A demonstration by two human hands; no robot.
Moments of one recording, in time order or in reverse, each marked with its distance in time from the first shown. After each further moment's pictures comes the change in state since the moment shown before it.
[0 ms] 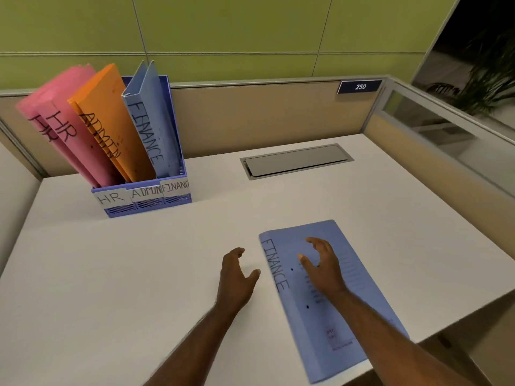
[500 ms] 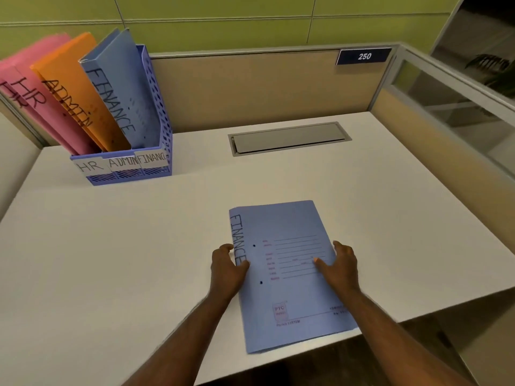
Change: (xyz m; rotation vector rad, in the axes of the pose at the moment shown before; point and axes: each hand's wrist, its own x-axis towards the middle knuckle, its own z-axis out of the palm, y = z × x) left_hand -0.037 0.025 0.103 0.112 0.117 -0.264; right_hand -0.009 0.115 -0.097 -0.180 -0.044 0.295
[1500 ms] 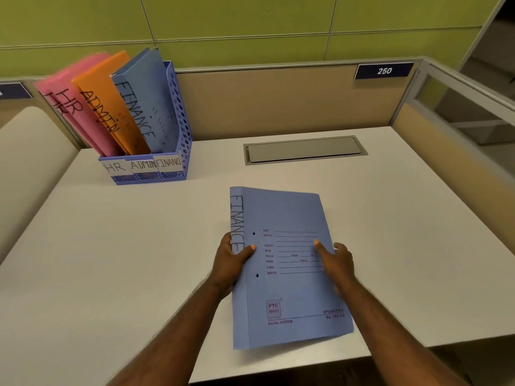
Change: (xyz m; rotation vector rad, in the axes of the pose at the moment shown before) left_hand -0.002 0.038 -0.003 -0.619 -0.104 0.023; right_hand 0.037 -0.035 -0.014 0.288 -0.144 0.175
